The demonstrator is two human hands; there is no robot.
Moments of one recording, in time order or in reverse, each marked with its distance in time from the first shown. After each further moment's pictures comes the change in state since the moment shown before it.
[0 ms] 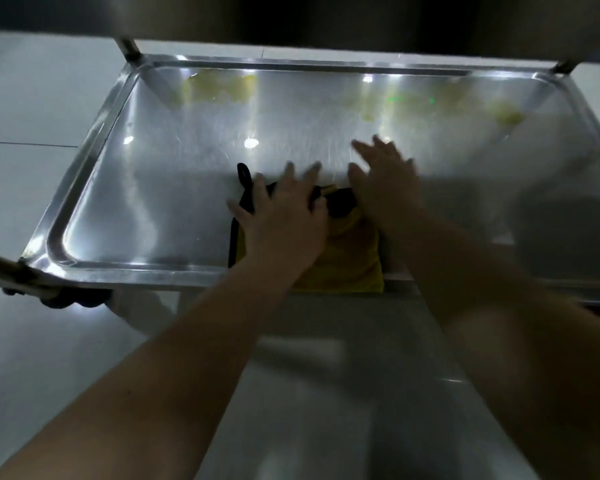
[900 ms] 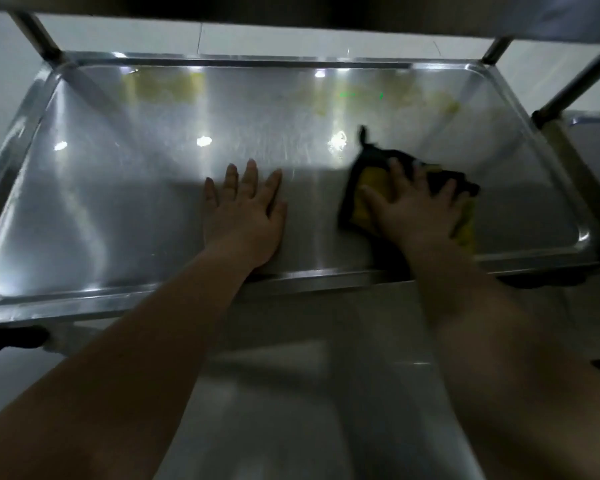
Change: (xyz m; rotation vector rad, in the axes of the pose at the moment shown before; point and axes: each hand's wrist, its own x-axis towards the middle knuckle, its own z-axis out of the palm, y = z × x) left_hand 0.038 0.008 0.047 0.244 -0.072 0.163; right_hand -0.029 0.124 -0.014 -0.269 -0.068 0.444
